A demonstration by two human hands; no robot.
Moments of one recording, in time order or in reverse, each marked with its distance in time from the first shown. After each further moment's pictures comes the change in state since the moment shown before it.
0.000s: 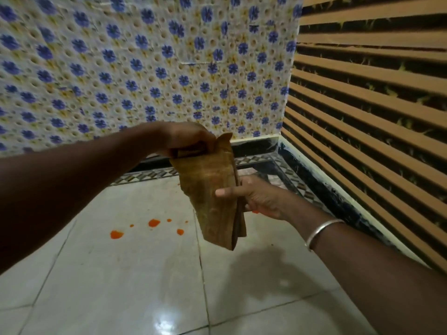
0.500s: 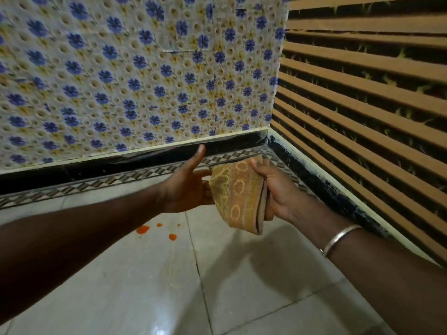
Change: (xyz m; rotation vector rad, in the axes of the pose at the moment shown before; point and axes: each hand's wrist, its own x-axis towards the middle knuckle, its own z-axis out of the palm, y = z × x) left_hand 0.033 -0.090 0.069 -0.680 -0.289 0.054; right_hand 0.023 0.017 -0.019 0.574 0.430 -0.048
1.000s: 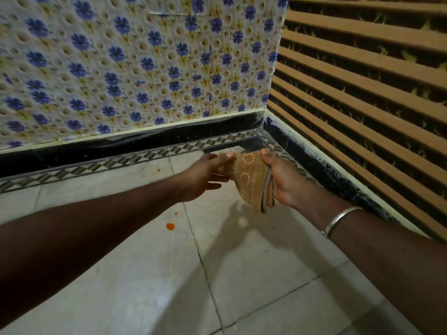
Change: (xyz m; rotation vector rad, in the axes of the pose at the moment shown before) left_hand 0.052 -0.022 -0.011 0.269 0.146 0.070; right_hand 0.030 0.021 0.004 -0.091 0.248 0.012
